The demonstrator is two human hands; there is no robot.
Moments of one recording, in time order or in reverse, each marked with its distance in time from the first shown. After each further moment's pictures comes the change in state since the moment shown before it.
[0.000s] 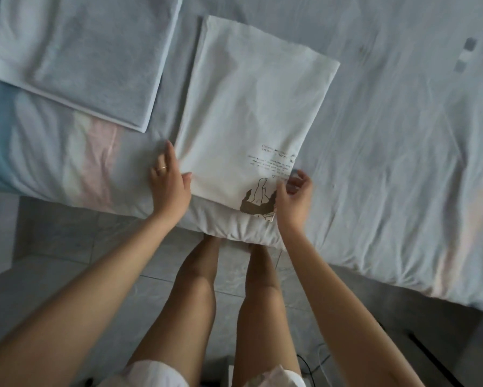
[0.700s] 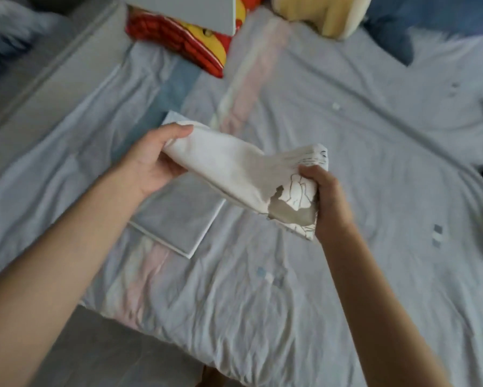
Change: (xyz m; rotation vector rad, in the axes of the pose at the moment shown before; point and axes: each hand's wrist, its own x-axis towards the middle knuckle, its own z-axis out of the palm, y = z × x) left_hand 0.098 0.113 -0.308 -1.467 -0.212 -0.032; right_hand 0.009 -0.319 0.020 0.618 -0.621 -0.017
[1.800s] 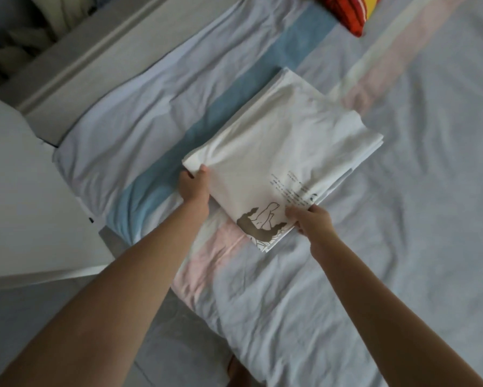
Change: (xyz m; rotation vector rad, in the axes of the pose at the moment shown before) left_hand 0.085 -0.164 -0.225 0.120 1.026 0.065; right_hand 0.096 0.214 0.073 -0.693 -0.058 0.234
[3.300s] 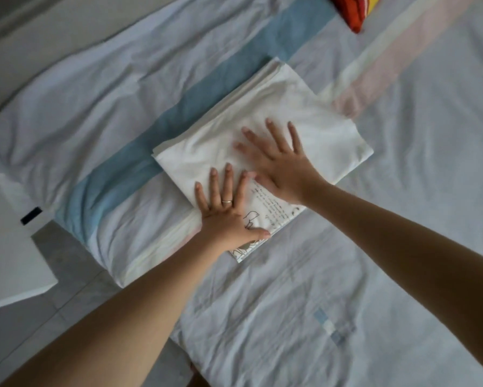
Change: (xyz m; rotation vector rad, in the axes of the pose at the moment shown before) left_hand -0.083 -0.030 0.048 1.333 -0.544 0.653; right_hand 0.098 -0.077 0.000 -1.609 -0.153 -1.389
